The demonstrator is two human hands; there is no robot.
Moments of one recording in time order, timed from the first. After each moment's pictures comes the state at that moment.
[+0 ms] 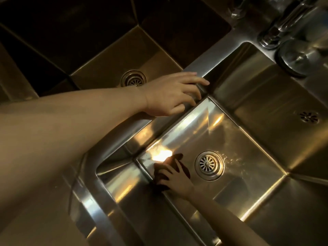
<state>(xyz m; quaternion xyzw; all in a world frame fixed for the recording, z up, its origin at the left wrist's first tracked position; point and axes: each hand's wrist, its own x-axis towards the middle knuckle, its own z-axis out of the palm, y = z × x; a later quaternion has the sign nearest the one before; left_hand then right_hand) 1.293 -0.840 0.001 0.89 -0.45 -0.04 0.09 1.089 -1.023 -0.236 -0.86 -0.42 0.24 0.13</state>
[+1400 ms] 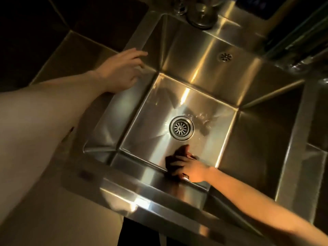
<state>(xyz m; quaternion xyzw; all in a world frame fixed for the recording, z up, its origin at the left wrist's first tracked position) 1.288 -0.840 0.006 0.87 -0.49 0.00 0.06 1.007 -1.119 -0.133 -0.83 -0.37 0.40 0.13</state>
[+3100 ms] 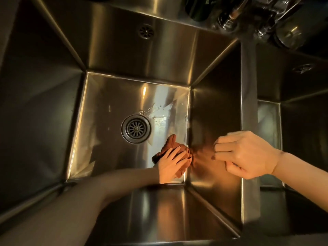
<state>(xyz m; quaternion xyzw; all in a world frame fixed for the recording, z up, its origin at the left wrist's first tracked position) 1.005 -1.078 -0.221 0.80 -0.59 -0.04 -0.02 0.988 -1.281 0.024 -0.94 -0.27 0.20 0.06</state>
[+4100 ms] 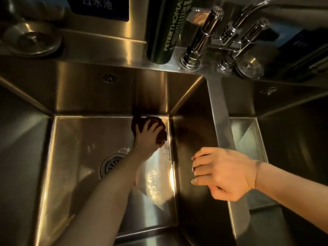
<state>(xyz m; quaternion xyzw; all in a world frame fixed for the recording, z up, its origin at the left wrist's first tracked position) 1.193 -1.189 -0.230 0.86 -0.47 -0.18 0.13 1.031 -1.311 0.017 -0.92 -0.28 0.28 0.05</state>
